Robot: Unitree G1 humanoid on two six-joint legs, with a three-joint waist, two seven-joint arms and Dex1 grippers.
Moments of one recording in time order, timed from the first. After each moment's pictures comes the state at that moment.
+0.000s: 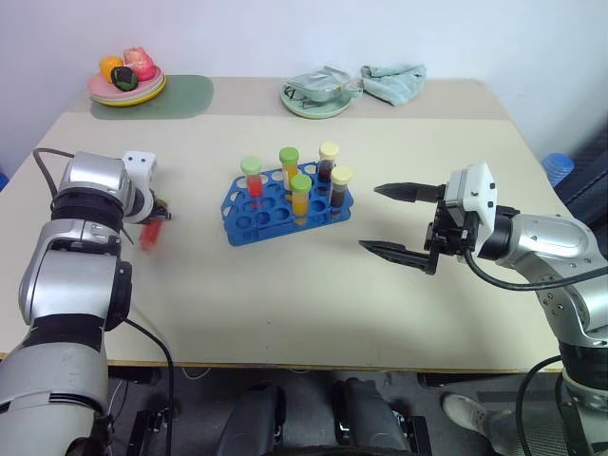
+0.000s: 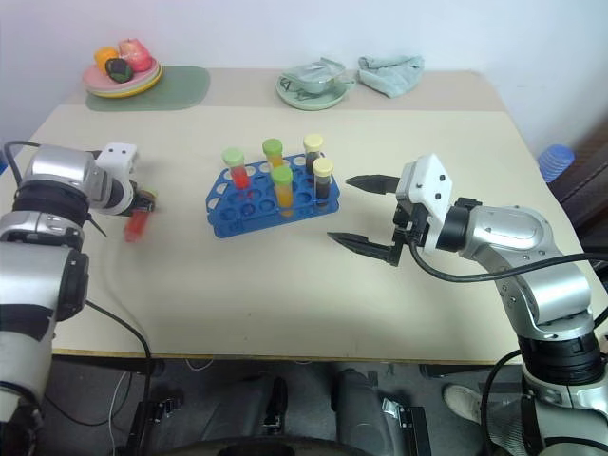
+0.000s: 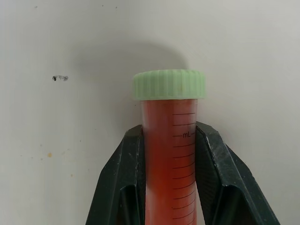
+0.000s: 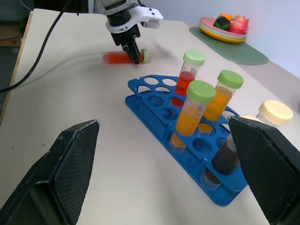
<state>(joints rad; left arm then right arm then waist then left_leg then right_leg) -1.18 0.67 -0.15 1.01 -0.08 1.07 -0.48 -0.37 -0.77 -0.09 -0.41 0.57 0.49 0.96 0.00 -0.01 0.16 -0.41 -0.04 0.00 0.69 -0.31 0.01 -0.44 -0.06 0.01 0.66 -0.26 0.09</state>
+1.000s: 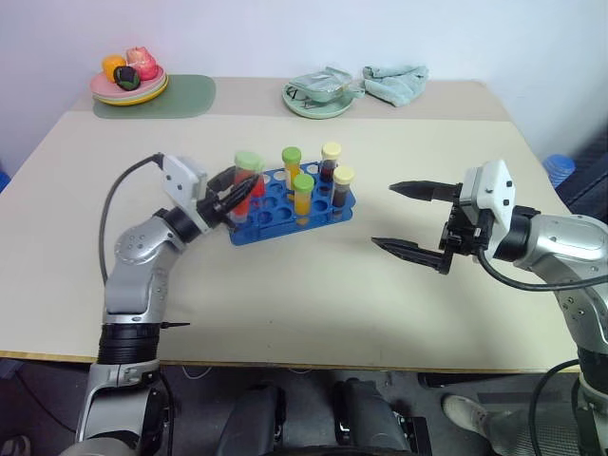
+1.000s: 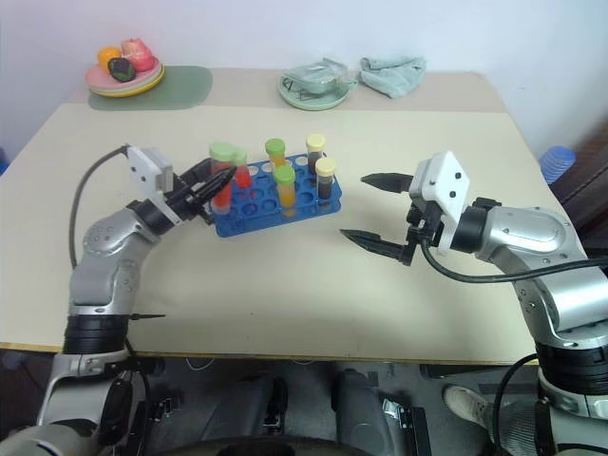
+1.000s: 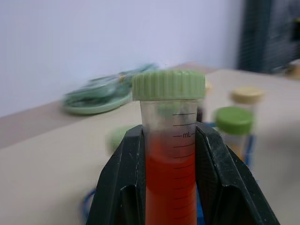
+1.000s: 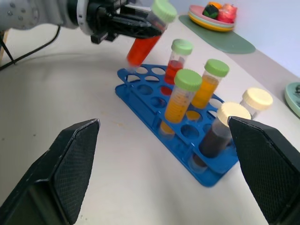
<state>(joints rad) -0.45 0.36 0.13 0.05 -0.36 0.11 -0.77 -0.32 -0.83 -0.18 -0.48 0.59 0.55 0.93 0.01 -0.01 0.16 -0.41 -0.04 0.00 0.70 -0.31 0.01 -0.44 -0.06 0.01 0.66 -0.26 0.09</state>
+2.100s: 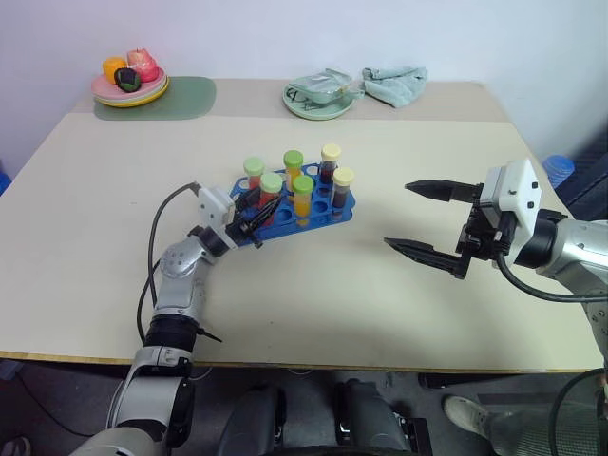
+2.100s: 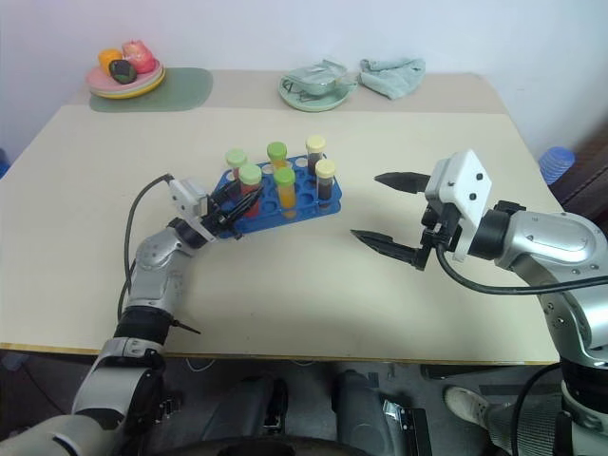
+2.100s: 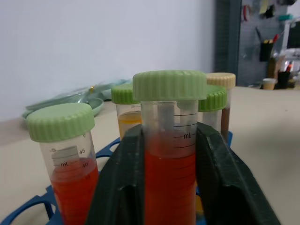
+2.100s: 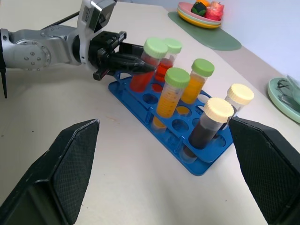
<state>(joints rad) -0.50 0.24 0.06 0.51 -0.31 -0.32 -0.89 -0.27 -0.88 -0.25 -0.54 0.65 0.60 0.89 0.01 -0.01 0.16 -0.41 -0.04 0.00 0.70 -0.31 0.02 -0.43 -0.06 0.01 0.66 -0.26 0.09</state>
